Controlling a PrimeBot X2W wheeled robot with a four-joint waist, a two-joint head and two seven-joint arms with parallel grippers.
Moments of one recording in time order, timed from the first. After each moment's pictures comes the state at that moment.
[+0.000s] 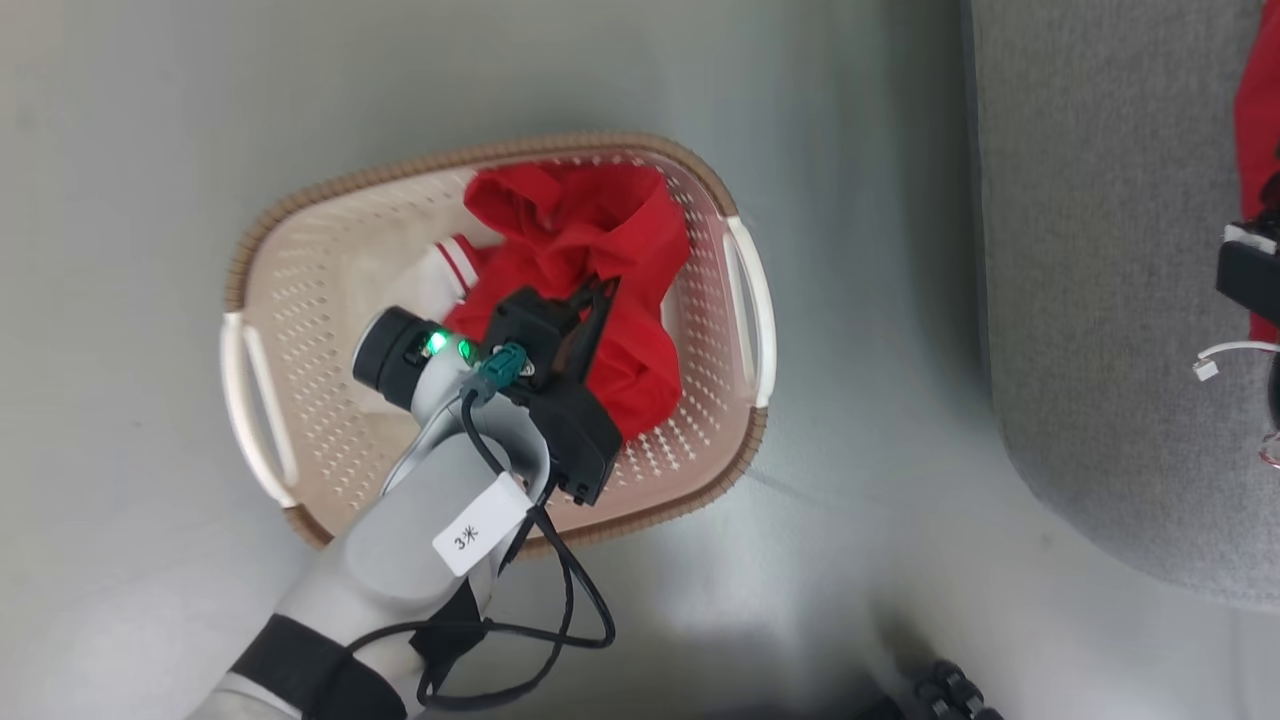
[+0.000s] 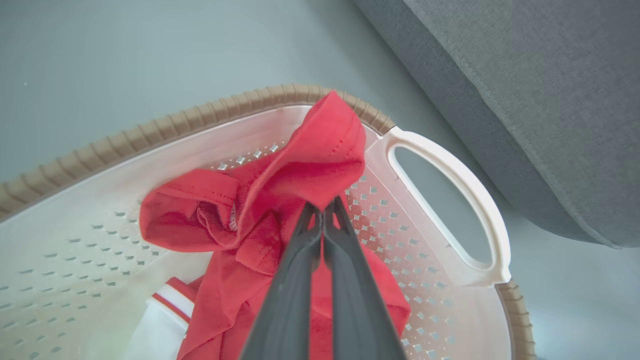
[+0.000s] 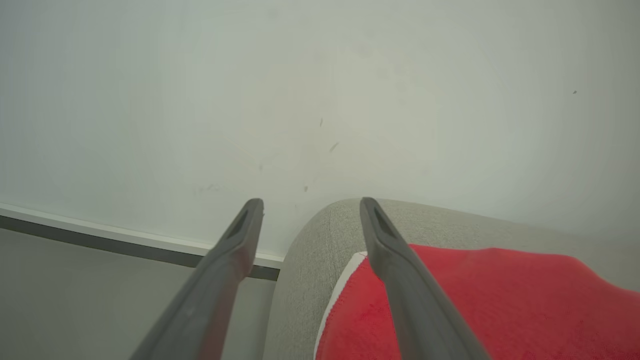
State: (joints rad) left arm -0.85 0.05 -0.79 0.83 -0.50 0.01 -0.25; right arm -0.62 -0.33 0.06 -0.14 0.13 -0.09 -0.25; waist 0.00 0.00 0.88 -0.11
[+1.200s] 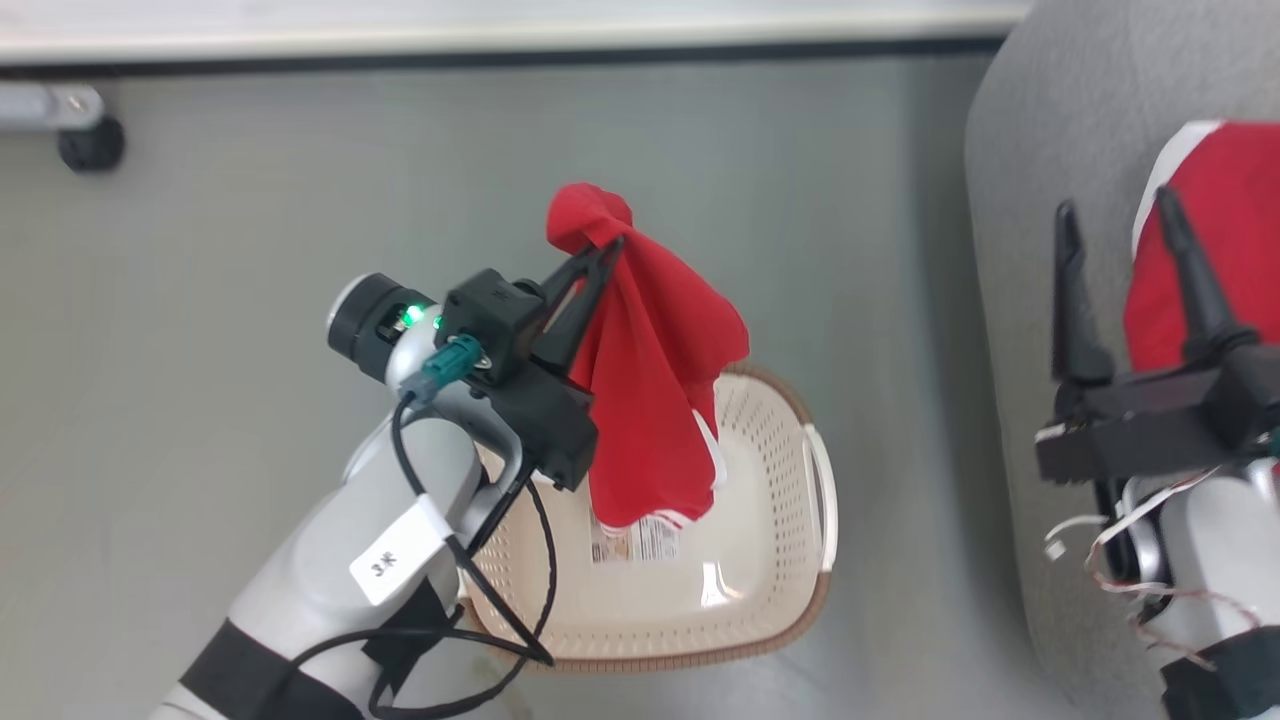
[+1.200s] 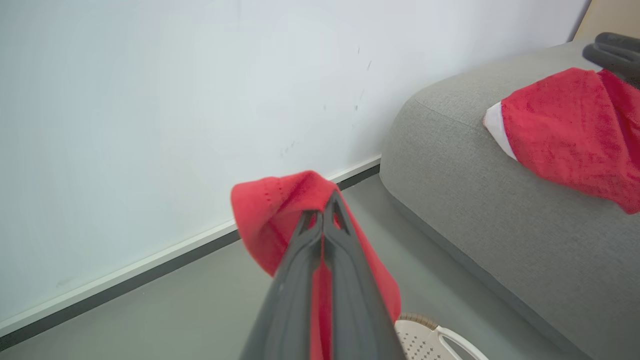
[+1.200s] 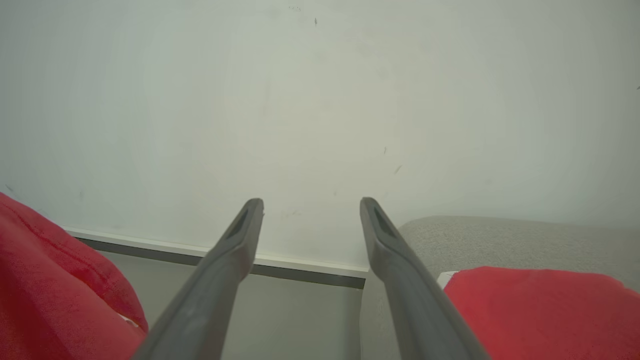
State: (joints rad) left arm -0.81 0.12 -0.72 0.62 -0.46 -0.06 -0.25; right arm -0.45 -0.24 0.14 0.15 0.15 -0.04 -0.26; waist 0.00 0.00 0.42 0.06
